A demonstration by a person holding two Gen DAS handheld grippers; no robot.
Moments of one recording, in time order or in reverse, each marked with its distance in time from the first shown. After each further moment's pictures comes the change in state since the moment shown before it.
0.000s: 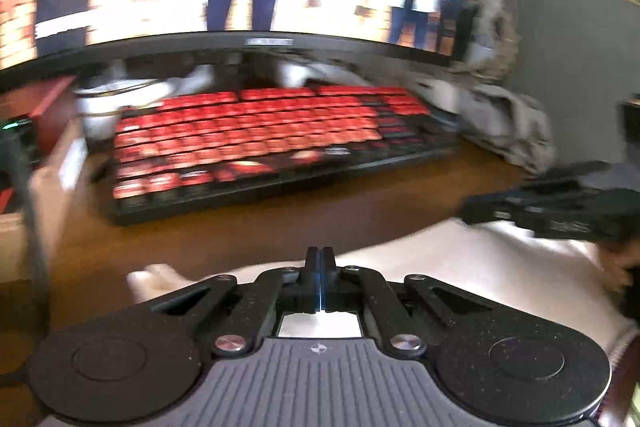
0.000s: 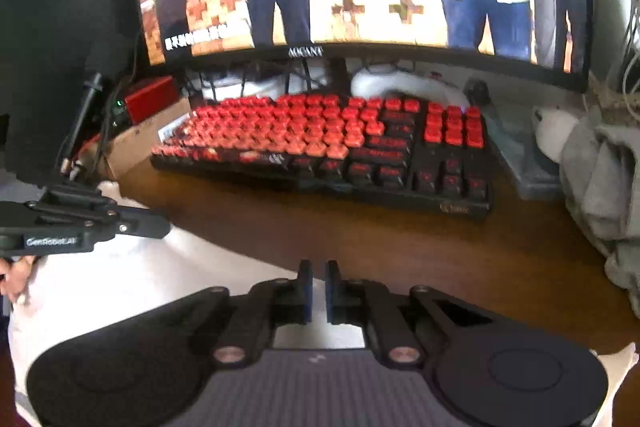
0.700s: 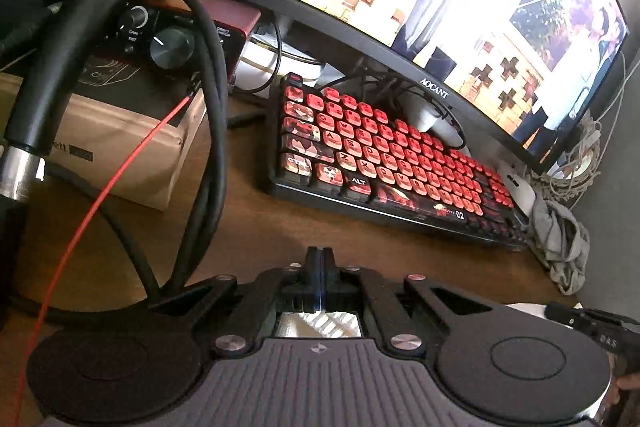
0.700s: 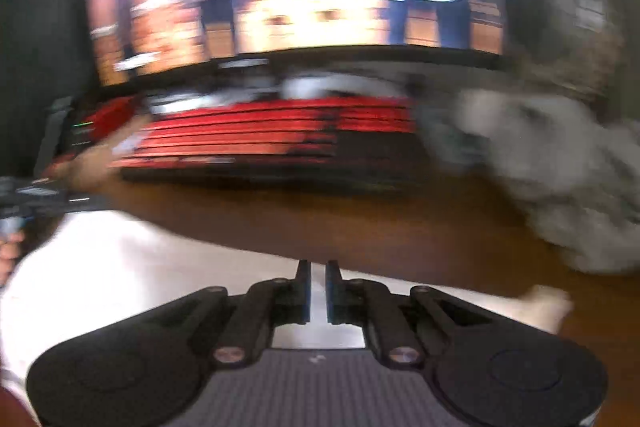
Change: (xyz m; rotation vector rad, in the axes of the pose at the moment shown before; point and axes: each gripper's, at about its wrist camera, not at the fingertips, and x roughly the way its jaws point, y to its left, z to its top) left arm -0.010 0.091 -0.014 -0.451 -0.042 0.042; right arm -0.039 -0.068 -0.027 0.135 -0.007 -0.235
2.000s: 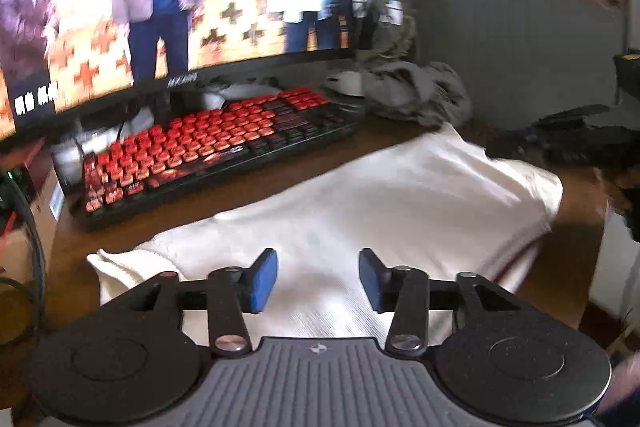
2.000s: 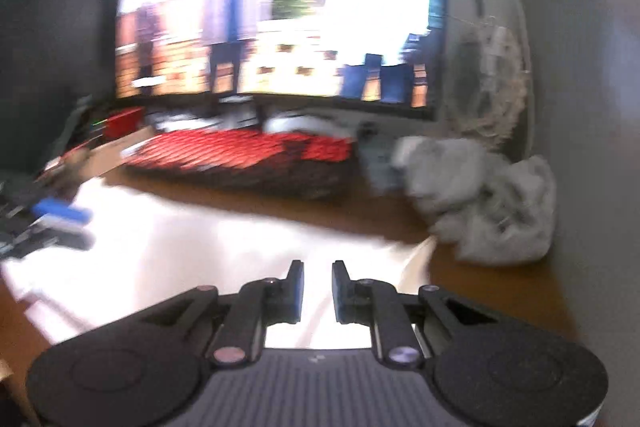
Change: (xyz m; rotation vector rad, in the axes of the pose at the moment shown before) left arm -0.067 -0.140 -0.107 0.718 -0.020 -0.107; right arm -0.104 0.032 -0.077 -0.144 -0.168 0.026
